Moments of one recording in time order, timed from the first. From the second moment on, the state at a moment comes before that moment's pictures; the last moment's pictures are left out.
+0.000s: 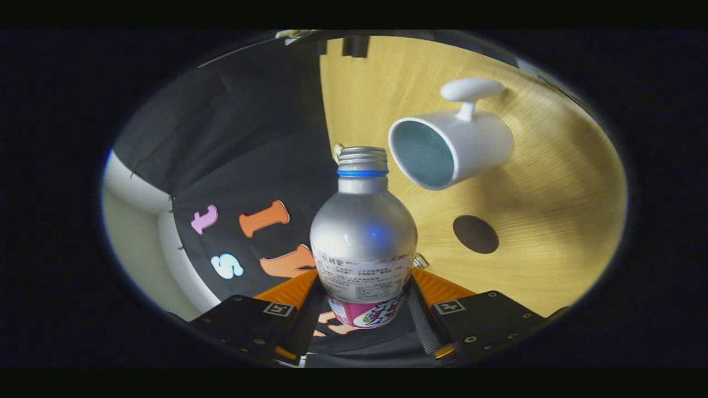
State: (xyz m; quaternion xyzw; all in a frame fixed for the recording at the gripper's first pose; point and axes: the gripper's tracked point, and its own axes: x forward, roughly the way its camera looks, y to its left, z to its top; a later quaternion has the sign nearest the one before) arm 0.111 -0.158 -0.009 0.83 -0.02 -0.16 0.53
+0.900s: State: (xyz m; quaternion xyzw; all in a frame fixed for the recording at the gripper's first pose) arm 0.109 -0.140 -0.051 0.31 0.10 -0.21 0.92
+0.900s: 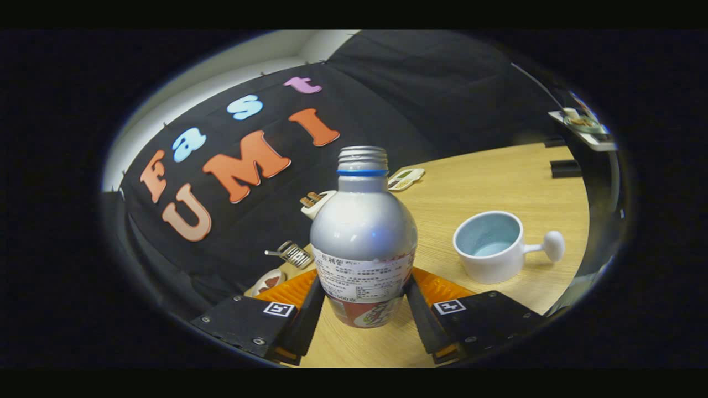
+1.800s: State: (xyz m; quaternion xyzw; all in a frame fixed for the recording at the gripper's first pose) arm 0.176 -0.117 -0.036 -0.08 0.14 -0.17 0.97
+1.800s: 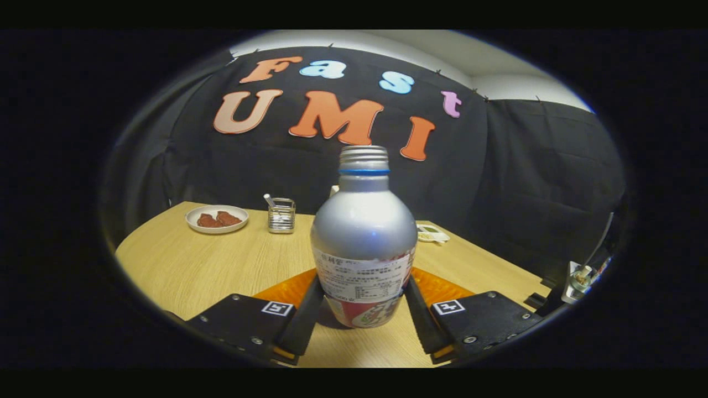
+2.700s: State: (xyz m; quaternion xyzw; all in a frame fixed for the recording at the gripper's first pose) arm 0.215 -0.119 -0.102 -0.01 0.19 -0.13 0.97
